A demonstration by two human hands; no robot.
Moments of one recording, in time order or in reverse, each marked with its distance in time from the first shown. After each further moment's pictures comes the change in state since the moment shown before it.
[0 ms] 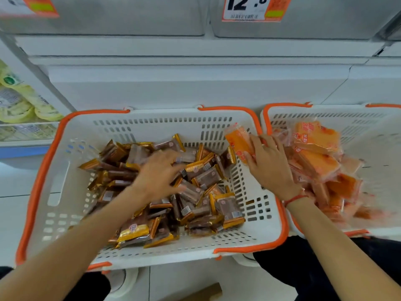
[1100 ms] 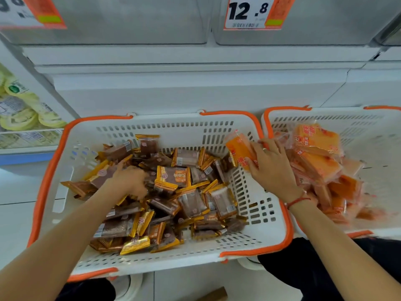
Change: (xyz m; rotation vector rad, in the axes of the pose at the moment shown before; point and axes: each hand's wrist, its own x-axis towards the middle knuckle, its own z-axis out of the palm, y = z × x) left_hand -0.012 -0.066 0.003 -0.001 -0.587 -0.396; right_hand 0.001 0.002 0.002 -0.050 -0.005 -0.034
